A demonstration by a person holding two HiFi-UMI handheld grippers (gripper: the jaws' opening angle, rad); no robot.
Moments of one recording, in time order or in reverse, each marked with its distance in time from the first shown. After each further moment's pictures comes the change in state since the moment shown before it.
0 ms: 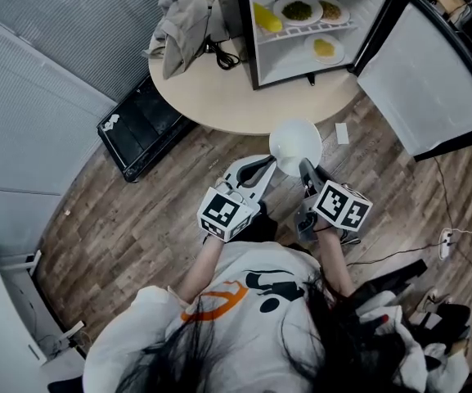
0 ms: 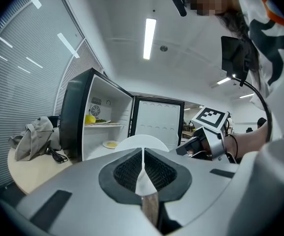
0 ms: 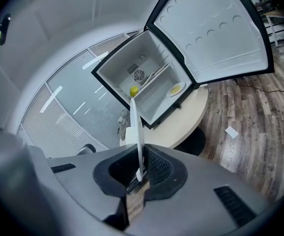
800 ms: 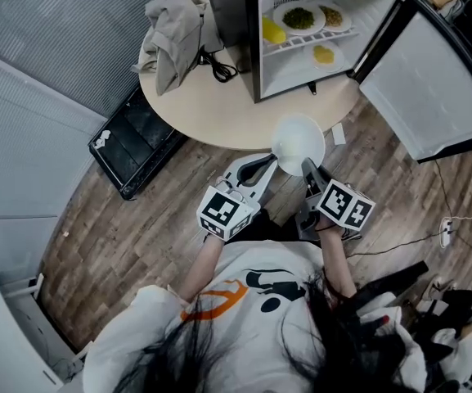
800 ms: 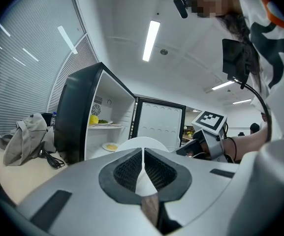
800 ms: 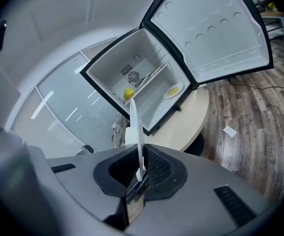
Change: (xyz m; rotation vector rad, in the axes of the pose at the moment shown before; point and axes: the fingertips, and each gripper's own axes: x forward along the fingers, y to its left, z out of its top) left arm 0.014 0.061 0.006 -0.023 -0.020 -0.096; right arm 0.047 0.012 0.021 0.054 -0.066 -0.076
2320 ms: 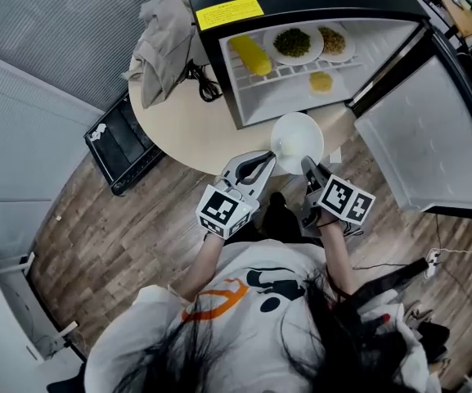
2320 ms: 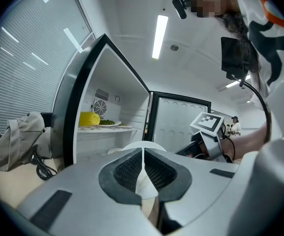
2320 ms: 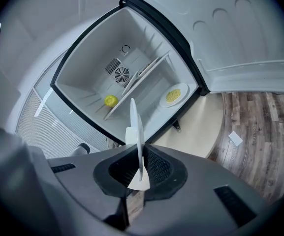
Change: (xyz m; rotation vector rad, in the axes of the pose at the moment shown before) left arm 0.125 0.055 0.014 -0.027 -0.007 0.132; right arm 0.080 -0.063 0.106 -0.024 0.146 0.052
